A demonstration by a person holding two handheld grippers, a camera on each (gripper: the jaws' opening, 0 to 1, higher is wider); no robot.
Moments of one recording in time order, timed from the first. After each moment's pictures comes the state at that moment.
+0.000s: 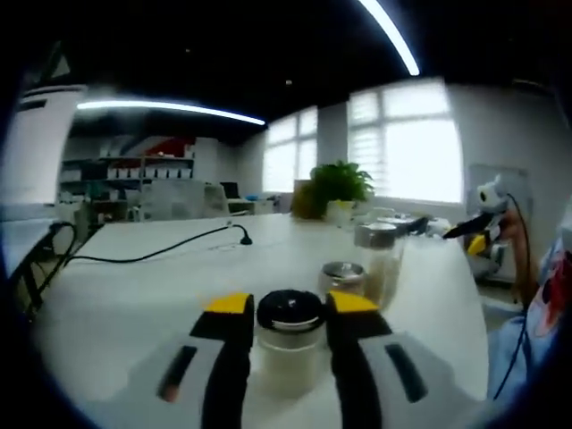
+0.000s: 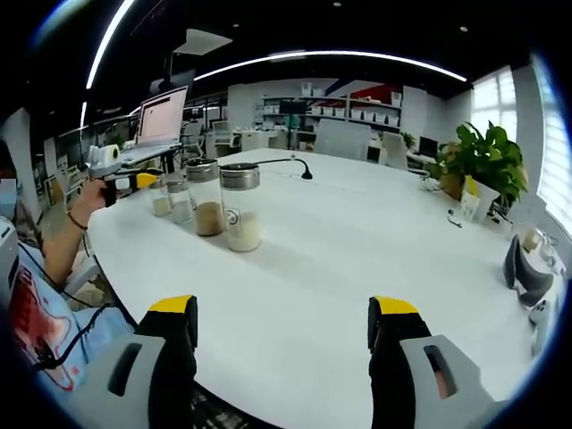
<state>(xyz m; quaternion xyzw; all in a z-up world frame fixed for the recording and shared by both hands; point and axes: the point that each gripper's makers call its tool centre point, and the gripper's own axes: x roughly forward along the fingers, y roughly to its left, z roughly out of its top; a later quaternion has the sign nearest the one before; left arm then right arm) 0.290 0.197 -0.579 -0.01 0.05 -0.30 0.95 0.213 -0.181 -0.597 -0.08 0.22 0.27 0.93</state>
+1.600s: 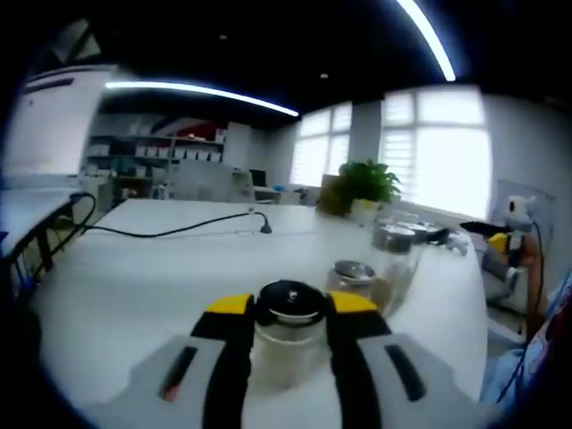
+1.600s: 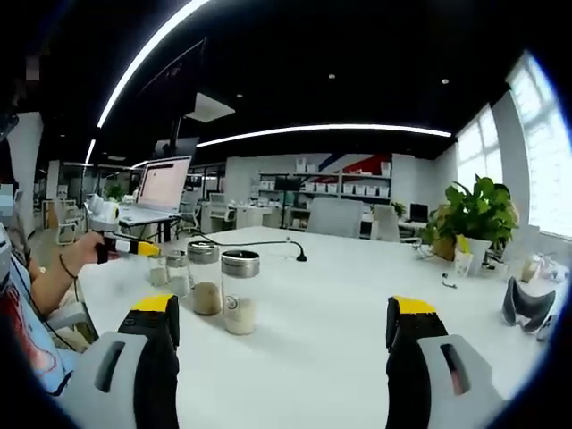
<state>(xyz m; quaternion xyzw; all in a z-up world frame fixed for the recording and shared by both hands) 0.286 0.200 -0.585 -0.06 0.08 -0.23 0.97 0.235 -0.162 -0.535 -0.04 0.02 0.26 0.97</state>
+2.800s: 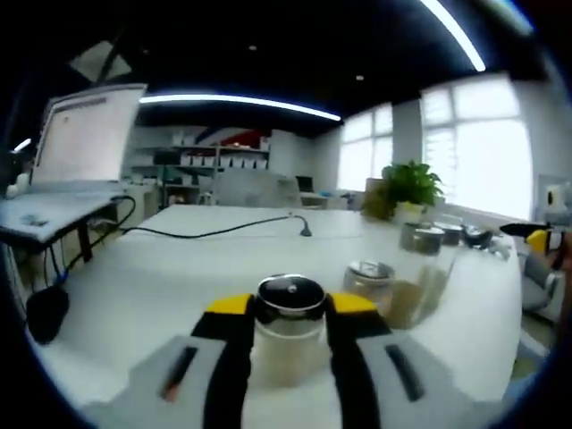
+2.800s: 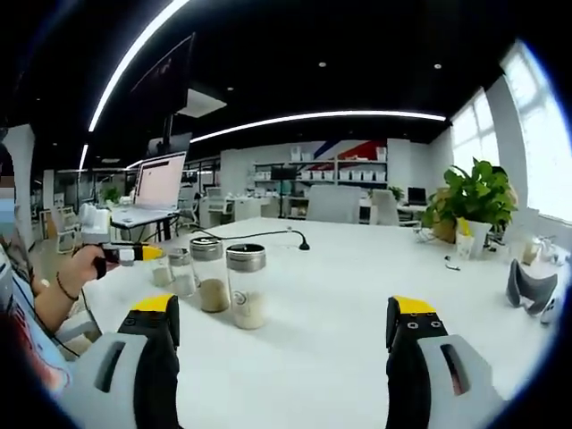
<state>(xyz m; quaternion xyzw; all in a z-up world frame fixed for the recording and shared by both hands) 0.282 0.205 -0.588 -0.04 0.06 -0.09 0.99 0.231 -0.152 -0.541 -0.02 0.06 0.25 0.97</state>
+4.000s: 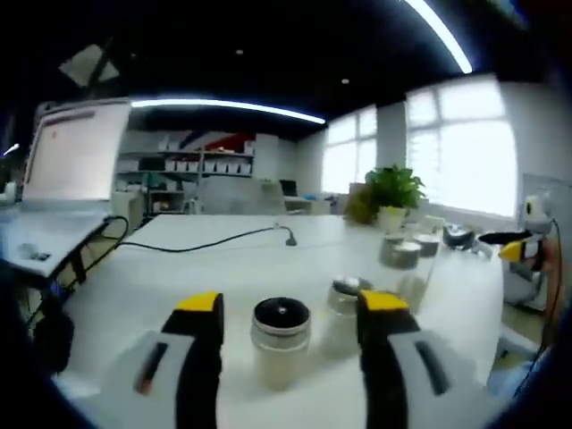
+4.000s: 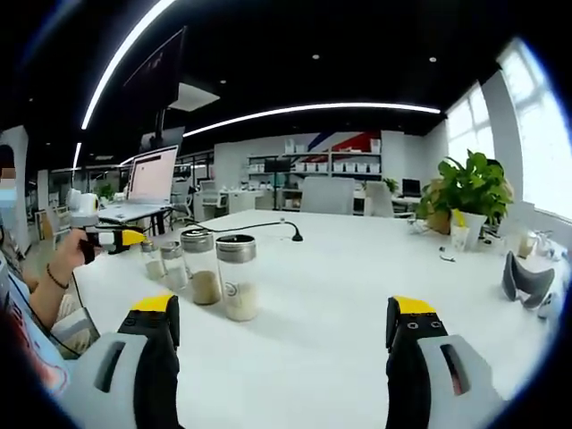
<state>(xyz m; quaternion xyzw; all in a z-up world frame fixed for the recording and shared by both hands) 0.265 0.205 -0.552 -0.04 0.04 -0.19 0.98 0.231 -0.161 -0.549 -0.02 0.08 0.24 0.97</state>
